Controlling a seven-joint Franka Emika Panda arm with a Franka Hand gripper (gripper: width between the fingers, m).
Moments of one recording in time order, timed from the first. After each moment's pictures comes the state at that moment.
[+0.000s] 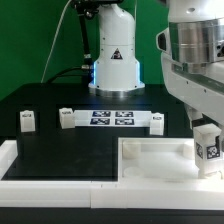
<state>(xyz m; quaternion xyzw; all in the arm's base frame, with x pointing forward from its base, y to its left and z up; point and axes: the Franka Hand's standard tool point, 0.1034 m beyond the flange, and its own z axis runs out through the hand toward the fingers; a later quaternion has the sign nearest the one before) 0.644 0.115 0.088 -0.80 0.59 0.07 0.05</state>
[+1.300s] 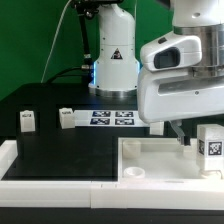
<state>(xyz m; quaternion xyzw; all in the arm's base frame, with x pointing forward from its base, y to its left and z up) 0.637 0.120 0.082 -1.00 -0.02 0.03 0.08</state>
